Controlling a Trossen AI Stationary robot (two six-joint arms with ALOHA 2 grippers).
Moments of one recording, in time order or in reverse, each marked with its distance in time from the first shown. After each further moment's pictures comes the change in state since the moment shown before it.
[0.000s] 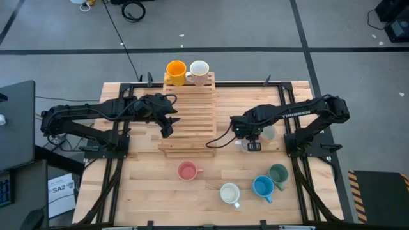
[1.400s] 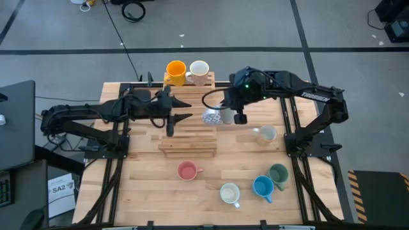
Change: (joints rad) left arm -0.030 0.000 0.001 0.493 0.143 0.236; right arm -0.109 0.005 0.666 0.096 -0.037 -0.288
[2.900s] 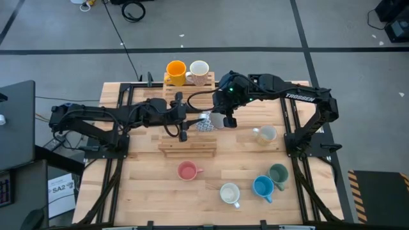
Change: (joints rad) left arm -0.063 0.154 0.000 0.118 -0.117 0.096; right arm -0.013 0.115 0.000 0.050 -0.106 0.085
